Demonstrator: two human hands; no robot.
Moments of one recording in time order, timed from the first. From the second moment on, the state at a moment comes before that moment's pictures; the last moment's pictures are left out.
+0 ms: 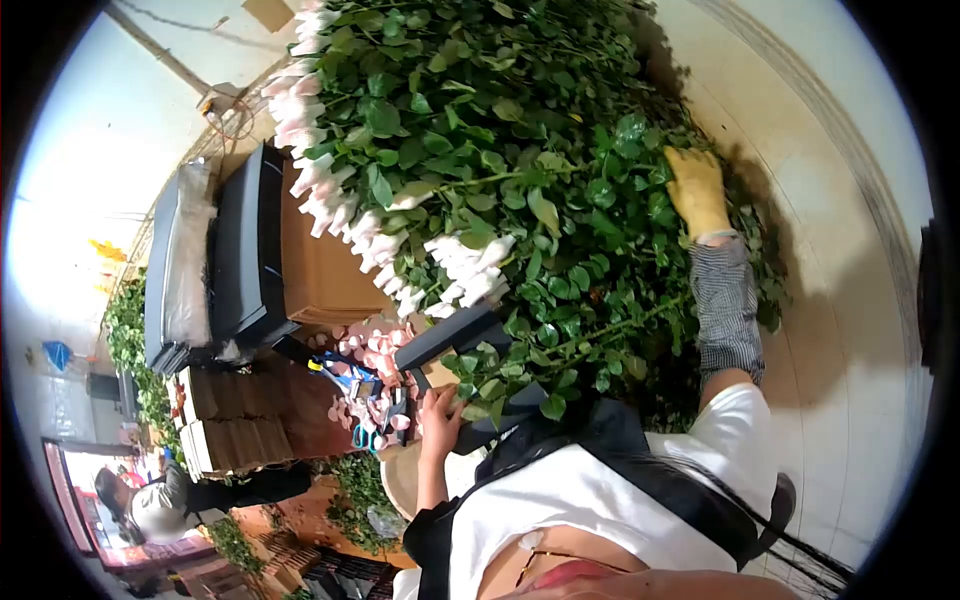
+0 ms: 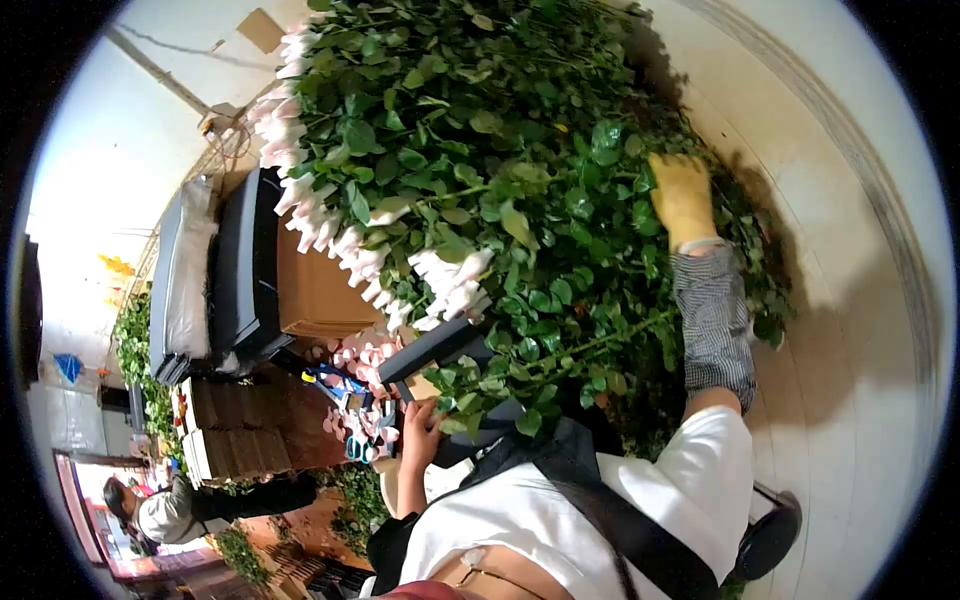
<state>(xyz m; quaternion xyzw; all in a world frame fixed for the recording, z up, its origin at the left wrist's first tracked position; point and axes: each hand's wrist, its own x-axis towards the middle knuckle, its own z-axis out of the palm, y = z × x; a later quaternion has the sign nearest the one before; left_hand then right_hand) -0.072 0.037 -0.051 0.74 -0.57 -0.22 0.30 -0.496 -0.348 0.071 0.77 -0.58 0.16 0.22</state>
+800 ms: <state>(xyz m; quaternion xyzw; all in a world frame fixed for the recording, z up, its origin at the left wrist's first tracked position) -0.072 0.038 -0.041 0.73 -0.62 -0.16 0.24 -0.335 -0.166 -0.102 0.93 -0.35 0.00 -0.08</state>
